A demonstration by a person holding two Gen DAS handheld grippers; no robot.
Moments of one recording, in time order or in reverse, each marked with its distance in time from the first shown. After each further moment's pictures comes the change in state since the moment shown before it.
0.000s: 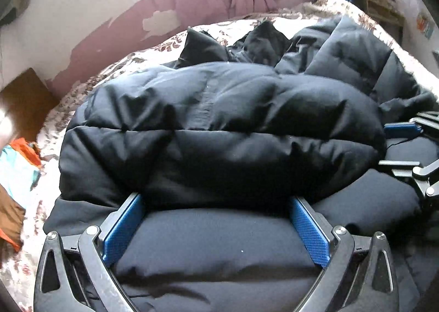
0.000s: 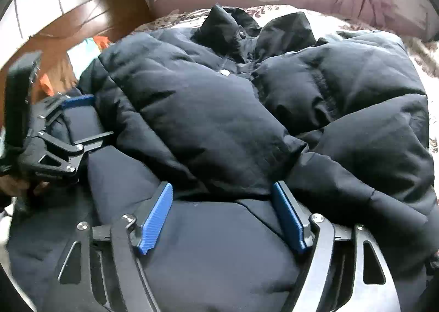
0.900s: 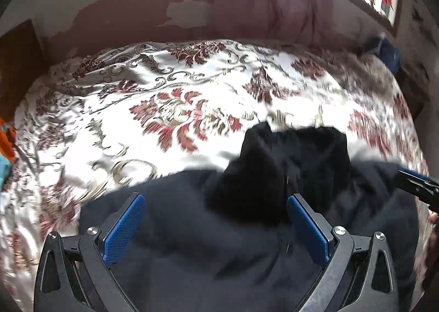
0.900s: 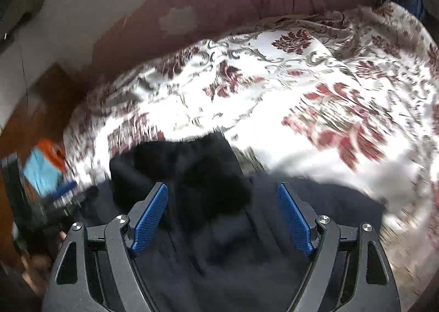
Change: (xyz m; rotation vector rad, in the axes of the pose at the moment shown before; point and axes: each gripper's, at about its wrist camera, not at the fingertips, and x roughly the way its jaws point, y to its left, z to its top) left arm 0.098 0.104 0.201 -0.317 0.053 -0.107; right arm 0.043 -0.114 0.219 0.417 -0.095 -0.131
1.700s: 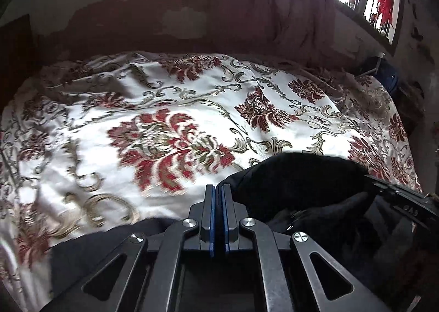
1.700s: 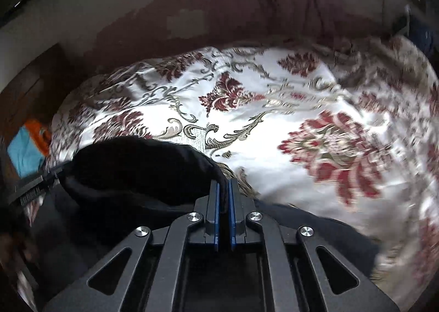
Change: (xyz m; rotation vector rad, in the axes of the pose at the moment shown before) left arm 0.015 -0.004 0.020 -0.031 -0.063 -0.055; right arm -0.006 0.005 -0.001 -0.200 -0.061 -0.079
